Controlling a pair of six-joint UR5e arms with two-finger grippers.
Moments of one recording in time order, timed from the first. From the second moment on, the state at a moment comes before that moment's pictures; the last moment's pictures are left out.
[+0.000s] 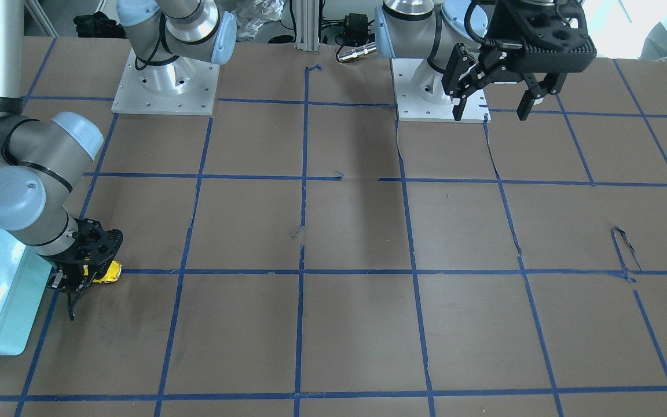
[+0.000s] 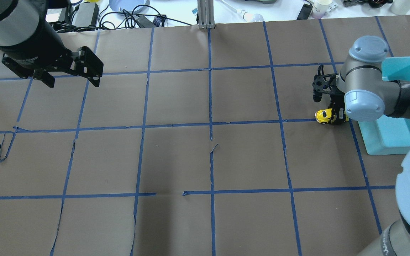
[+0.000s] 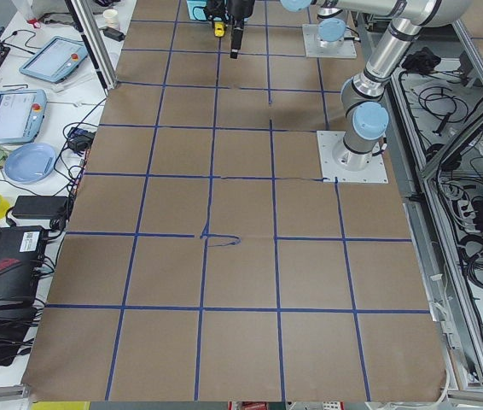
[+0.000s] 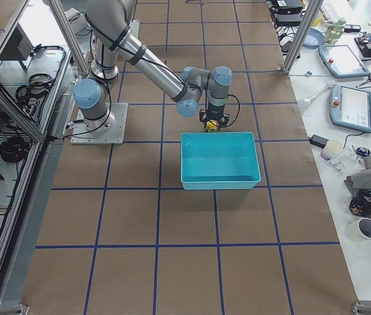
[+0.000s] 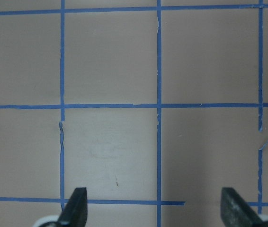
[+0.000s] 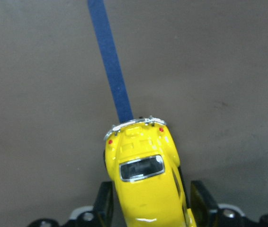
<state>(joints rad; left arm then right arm) -1.55 -1.44 -1.60 -1.55 1.62 0.02 1.31 -1.16 1.91 -2.32 -1.68 -1.62</state>
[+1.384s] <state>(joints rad) -1.56 -1.51 -1.57 -1.53 1.61 -0.01 1.25 -1.30 1.48 -1.71 -1.72 -1.70</state>
